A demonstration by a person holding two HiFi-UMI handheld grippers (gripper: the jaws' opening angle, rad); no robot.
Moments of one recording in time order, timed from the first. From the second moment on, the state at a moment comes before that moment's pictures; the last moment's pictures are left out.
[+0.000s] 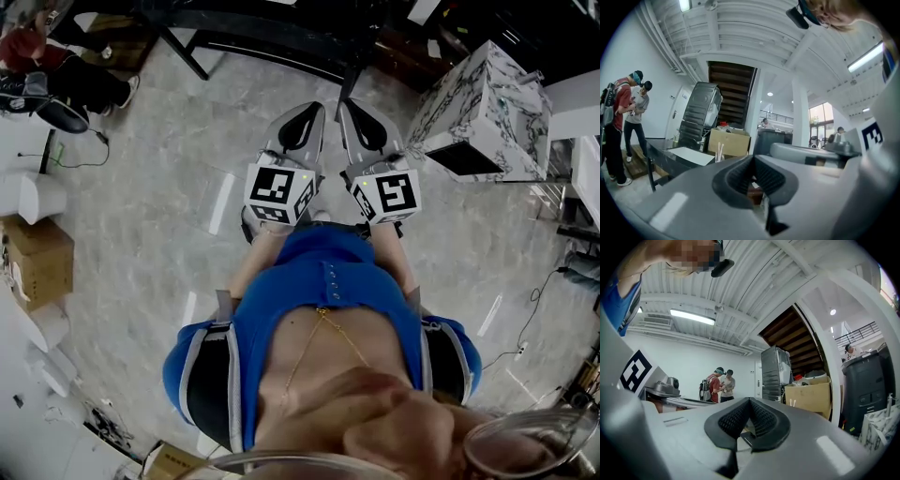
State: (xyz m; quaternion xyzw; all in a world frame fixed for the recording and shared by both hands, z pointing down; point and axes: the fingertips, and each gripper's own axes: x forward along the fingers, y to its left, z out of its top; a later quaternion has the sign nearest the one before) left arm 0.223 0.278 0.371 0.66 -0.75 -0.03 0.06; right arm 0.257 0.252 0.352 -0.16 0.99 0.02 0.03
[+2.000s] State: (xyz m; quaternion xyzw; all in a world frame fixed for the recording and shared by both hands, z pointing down) left arm -0.027 0.053 0.371 0.71 -0.70 -0.03 0.08; right arm -0.002 0.033 0.356 -0.22 0.98 0.00 0.02
